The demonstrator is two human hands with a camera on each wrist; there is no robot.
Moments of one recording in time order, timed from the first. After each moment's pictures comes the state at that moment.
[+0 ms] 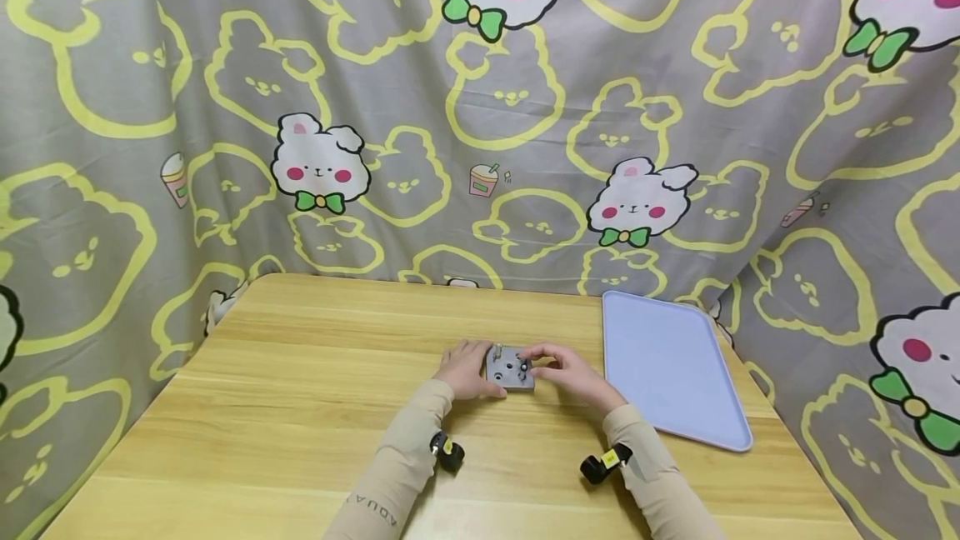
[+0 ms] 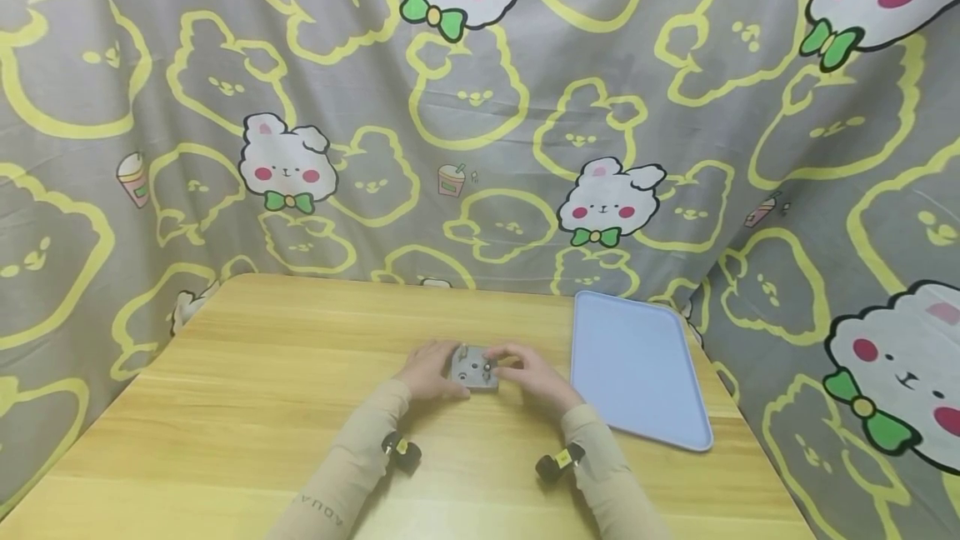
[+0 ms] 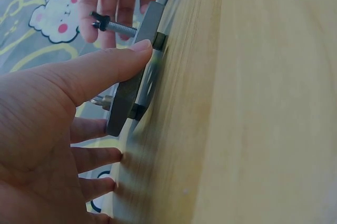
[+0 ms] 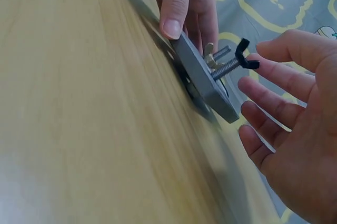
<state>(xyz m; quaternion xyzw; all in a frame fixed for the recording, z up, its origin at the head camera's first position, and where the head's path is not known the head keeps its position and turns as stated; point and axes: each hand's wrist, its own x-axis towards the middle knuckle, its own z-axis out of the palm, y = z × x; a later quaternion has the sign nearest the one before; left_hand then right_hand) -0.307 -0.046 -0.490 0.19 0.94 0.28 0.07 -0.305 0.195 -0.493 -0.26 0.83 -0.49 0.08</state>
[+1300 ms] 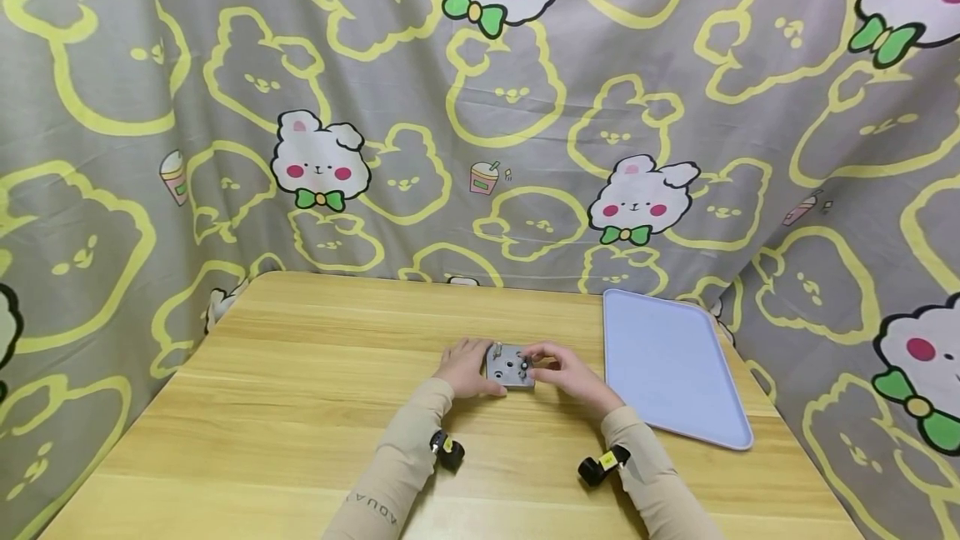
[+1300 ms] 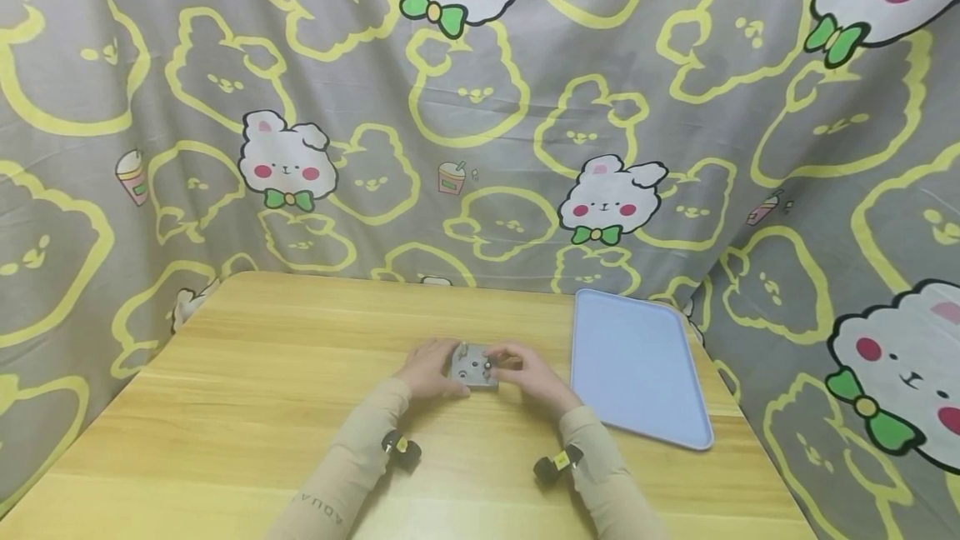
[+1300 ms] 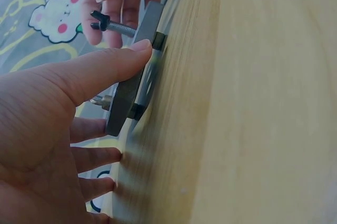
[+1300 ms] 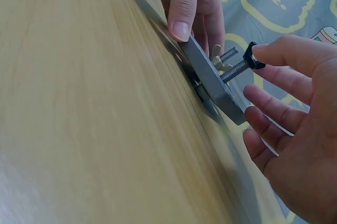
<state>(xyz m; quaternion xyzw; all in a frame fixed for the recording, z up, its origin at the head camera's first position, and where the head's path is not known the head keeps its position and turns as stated) -0.308 -0.046 -0.491 0.19 0.94 0.28 0.08 -0.305 0.192 -0.501 -0.24 0.83 -0.50 0.06</state>
